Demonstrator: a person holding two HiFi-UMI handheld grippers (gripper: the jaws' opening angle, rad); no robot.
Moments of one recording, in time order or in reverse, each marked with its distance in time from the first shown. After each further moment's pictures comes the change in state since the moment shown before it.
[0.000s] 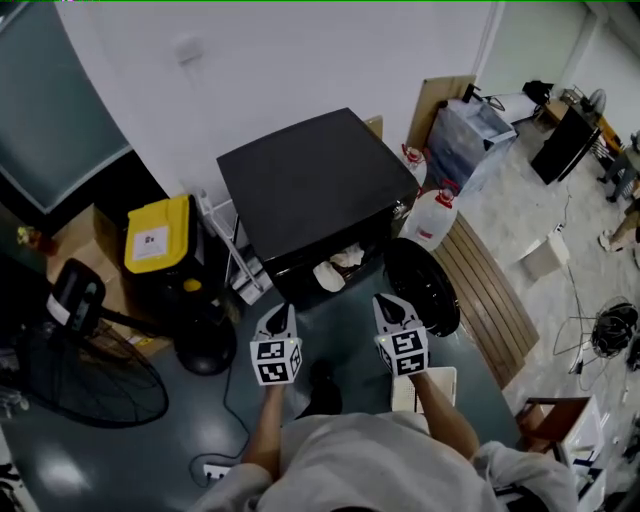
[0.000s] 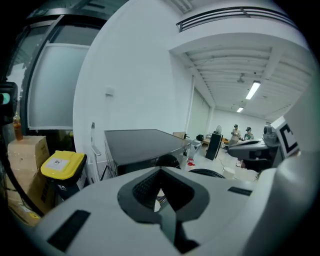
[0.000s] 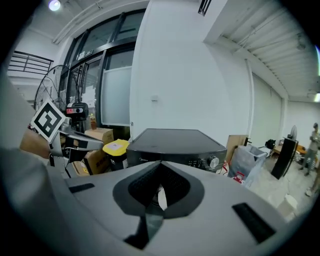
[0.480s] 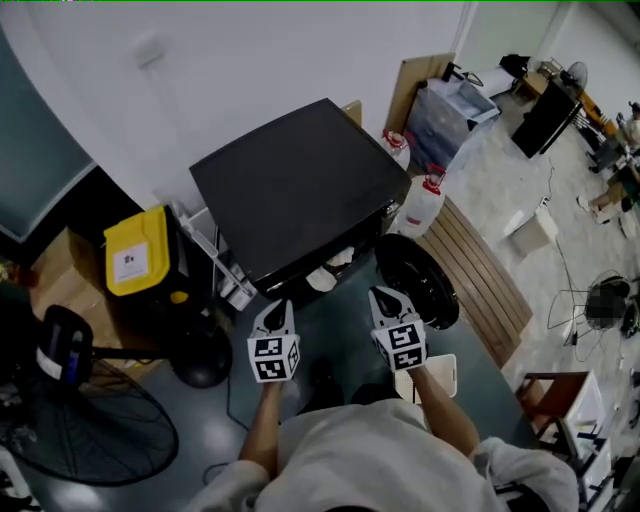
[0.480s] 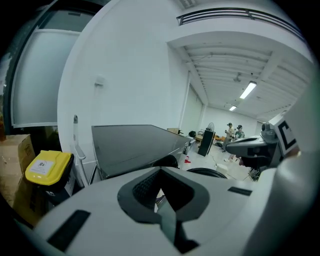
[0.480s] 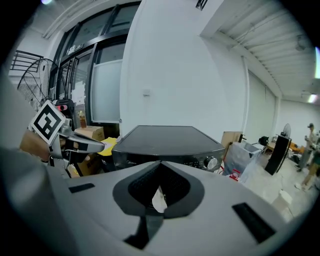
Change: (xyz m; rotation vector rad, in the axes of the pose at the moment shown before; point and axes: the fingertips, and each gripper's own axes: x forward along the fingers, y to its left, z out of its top) left arm 0.080 0.021 0.014 0.017 0.063 -0.101; right arm 0.063 -0.028 0.008 0.037 0.060 -0.069
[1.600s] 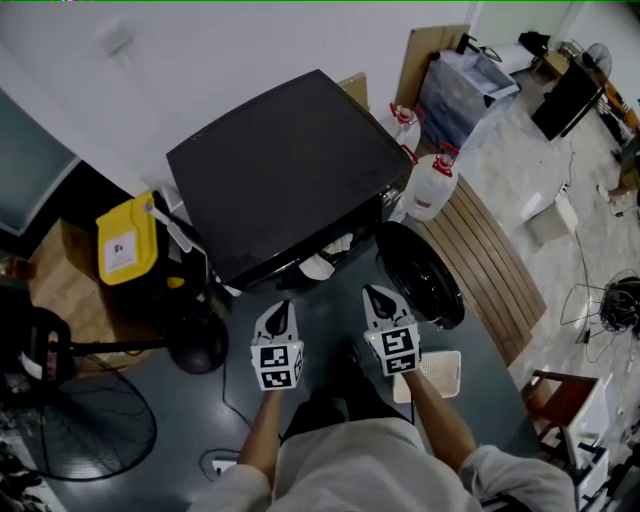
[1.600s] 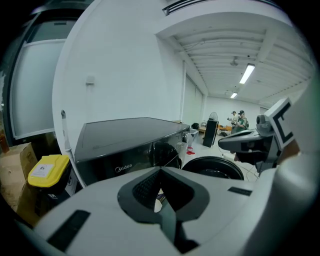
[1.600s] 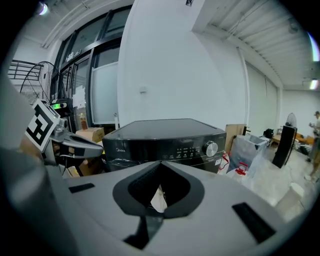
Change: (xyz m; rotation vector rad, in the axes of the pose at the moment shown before) left arm 0.062 -0.050 -0.048 0.099 0.034 0.063; right arm 0.041 -0.051 -0.068 0.049 -0.021 0.053
